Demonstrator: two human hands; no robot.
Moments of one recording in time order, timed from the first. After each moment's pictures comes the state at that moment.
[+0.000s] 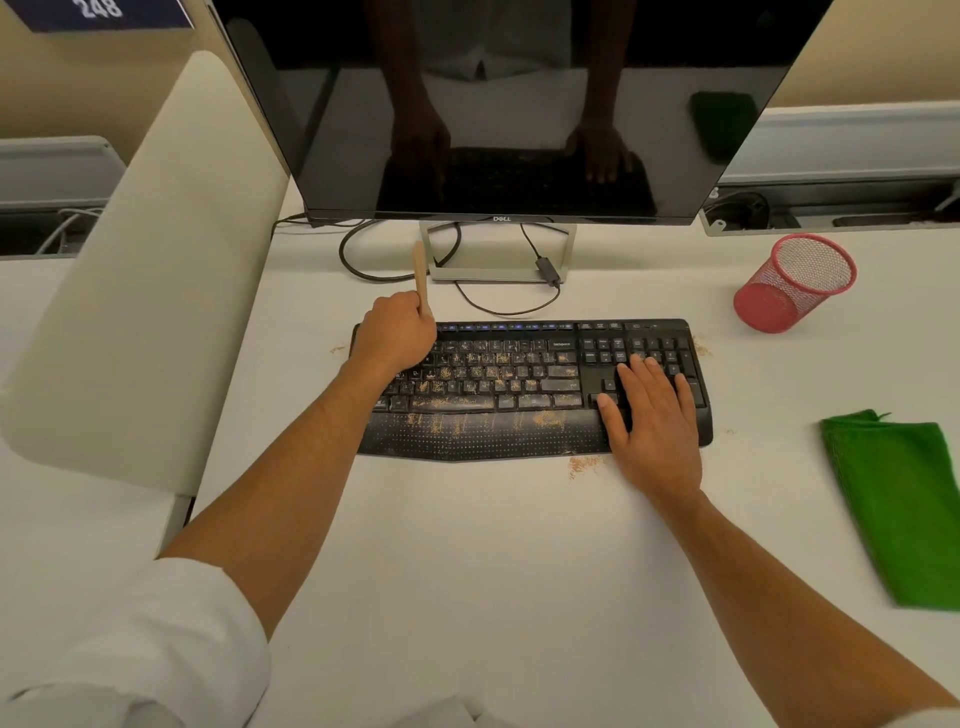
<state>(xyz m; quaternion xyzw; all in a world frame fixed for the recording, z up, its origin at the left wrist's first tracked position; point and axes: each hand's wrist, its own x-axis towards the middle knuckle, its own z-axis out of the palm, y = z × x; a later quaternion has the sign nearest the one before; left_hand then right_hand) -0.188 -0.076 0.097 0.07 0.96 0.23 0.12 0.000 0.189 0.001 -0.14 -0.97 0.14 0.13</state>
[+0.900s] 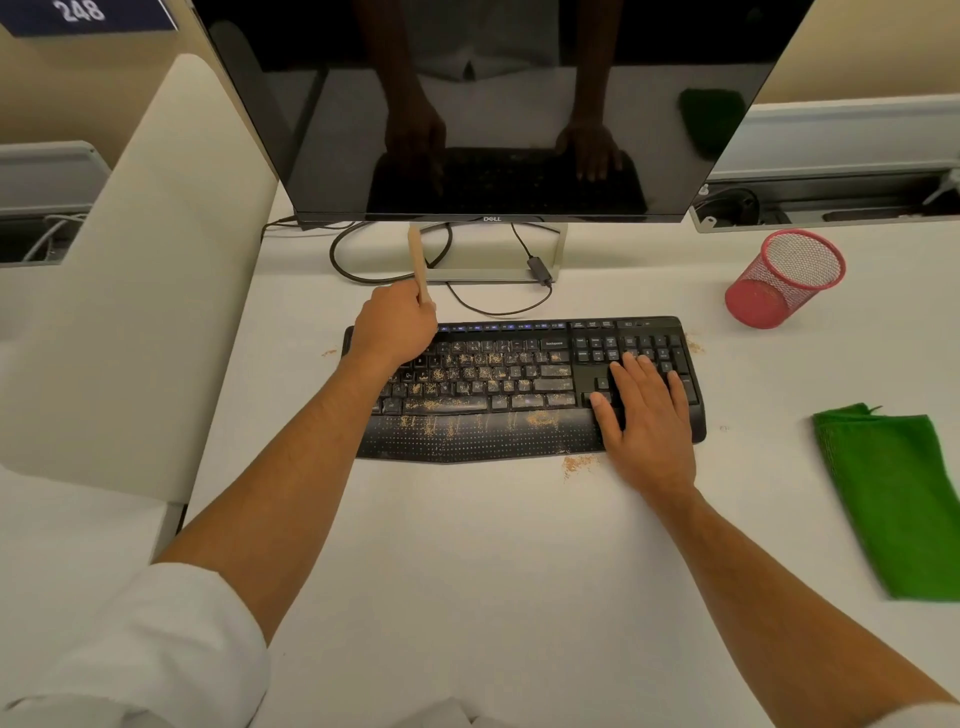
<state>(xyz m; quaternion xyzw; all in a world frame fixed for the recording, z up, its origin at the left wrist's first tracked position) -0.188 -0.065 0.104 0.09 0.96 0.26 0.07 0.000 0.189 0.003 -0.14 -0.97 0.14 0.12</state>
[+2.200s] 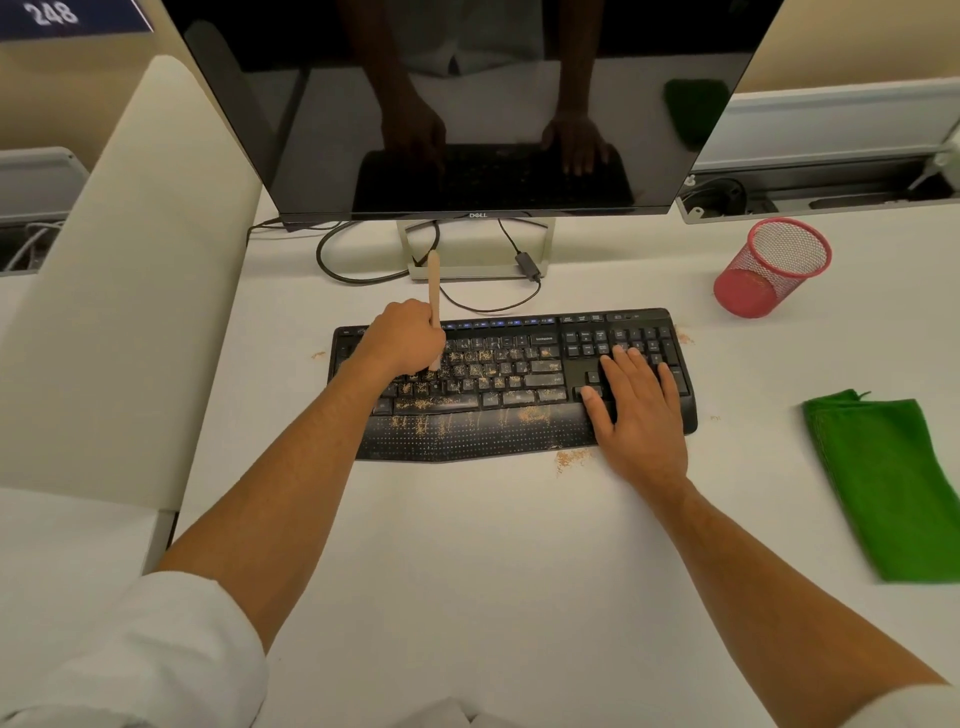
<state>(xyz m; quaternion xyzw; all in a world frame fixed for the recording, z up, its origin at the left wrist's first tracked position) -0.182 -0.051 0.100 0.14 0.95 0.20 0.20 0.000 0.190 0.000 -0.13 -0.97 0.15 0.14</state>
